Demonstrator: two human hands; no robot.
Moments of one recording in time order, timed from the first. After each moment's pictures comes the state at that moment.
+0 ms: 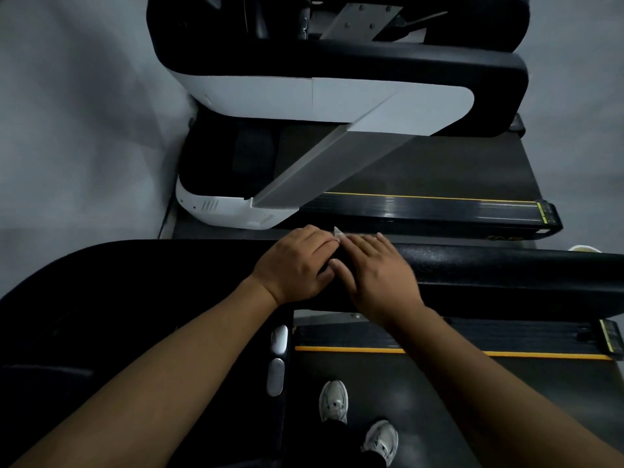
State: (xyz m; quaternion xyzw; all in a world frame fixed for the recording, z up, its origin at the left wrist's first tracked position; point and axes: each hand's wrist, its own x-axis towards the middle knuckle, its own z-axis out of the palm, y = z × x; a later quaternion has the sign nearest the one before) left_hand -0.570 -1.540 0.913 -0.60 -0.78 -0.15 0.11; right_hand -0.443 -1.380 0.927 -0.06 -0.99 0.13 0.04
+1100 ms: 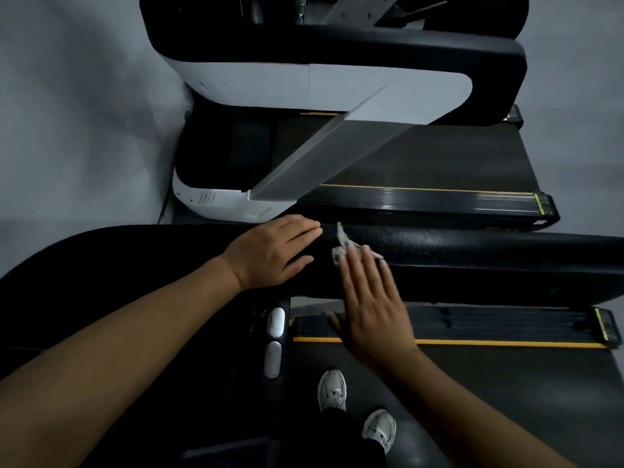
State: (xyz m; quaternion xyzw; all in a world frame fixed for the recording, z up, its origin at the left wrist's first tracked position) left_hand -0.591 -1.578 0.911 -0.65 -0.75 -0.11 0.09; right_hand -0.372 -1.423 0.890 -0.06 -1.00 -0.01 0.03
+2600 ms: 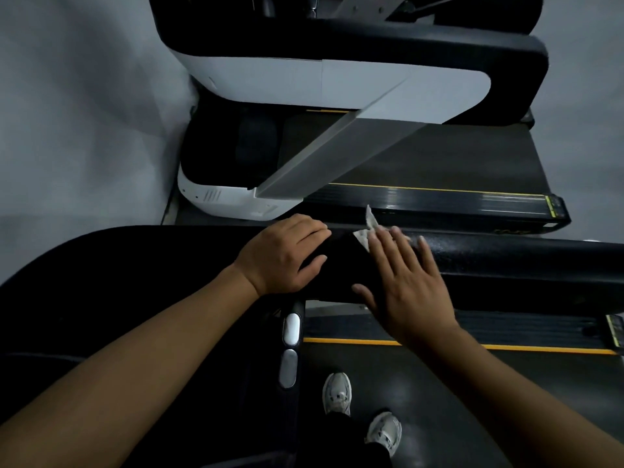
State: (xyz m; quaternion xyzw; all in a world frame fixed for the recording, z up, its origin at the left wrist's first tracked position) left_hand -0.588 -1.582 0.908 -0.61 -0.77 -0.16 0.10; right_hand -0.403 -1.388 0.917 -0.08 -1.00 -0.01 0.01
